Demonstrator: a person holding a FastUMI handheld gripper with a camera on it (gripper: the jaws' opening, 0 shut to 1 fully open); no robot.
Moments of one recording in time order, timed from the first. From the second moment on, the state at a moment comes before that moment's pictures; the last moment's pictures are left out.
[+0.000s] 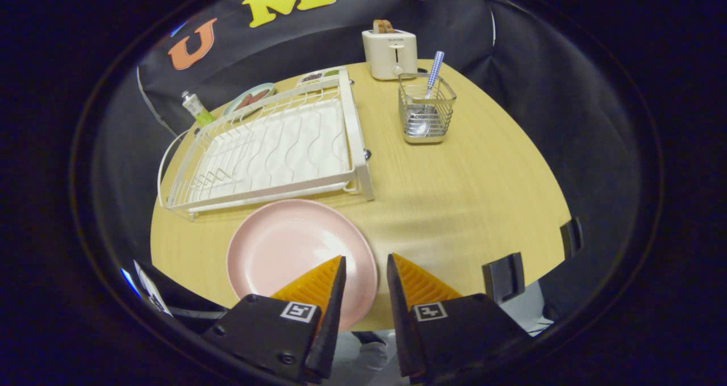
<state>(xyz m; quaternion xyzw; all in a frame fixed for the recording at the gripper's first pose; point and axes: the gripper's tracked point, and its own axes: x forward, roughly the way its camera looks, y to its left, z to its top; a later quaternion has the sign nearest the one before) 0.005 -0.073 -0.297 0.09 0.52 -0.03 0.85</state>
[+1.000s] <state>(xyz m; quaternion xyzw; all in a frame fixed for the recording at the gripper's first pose) 0.142 -0.234 -0.201 0.02 0.36 -0.03 0.93</state>
